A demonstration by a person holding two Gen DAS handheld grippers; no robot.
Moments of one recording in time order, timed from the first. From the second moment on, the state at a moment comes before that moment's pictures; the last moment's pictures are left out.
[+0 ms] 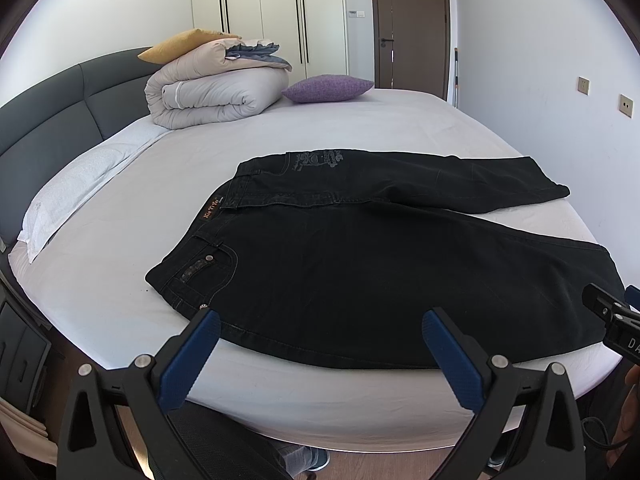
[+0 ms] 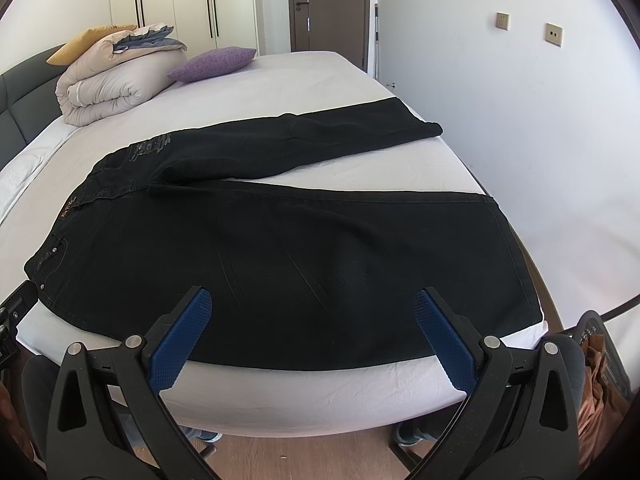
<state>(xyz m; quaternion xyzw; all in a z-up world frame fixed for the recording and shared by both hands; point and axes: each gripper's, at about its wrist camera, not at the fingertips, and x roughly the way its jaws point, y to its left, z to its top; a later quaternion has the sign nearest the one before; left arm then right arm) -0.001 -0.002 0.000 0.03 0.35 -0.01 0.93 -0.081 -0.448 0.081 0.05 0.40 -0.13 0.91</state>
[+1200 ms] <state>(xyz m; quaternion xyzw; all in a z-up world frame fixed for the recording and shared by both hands) -0.001 -0.002 0.000 0.03 0.35 0.00 0.93 -0.078 -0.446 0.077 0.05 0.41 -0.13 0.90</state>
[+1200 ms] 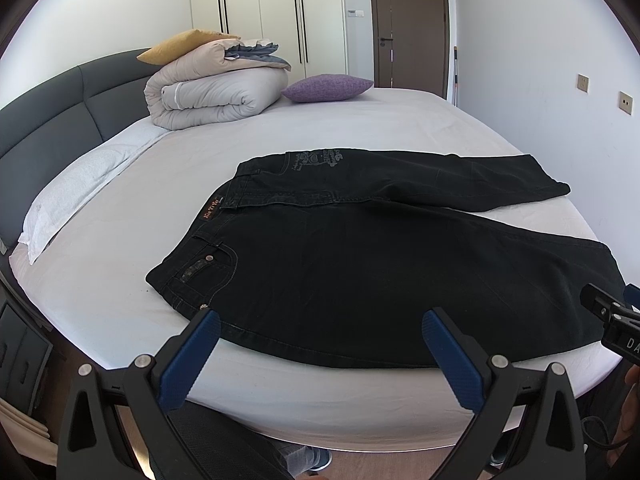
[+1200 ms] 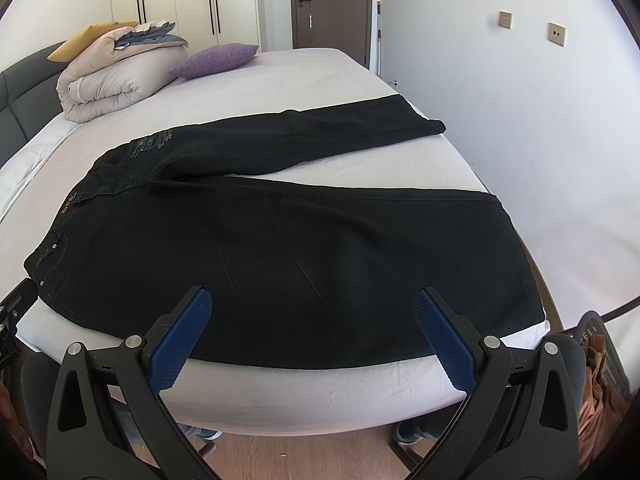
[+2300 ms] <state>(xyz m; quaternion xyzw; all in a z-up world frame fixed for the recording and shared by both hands) 0.165 0.060 0.028 0.15 0.34 -0.12 0.92 0.038 -0.460 0.076 0.02 0.44 0.09 0.89</state>
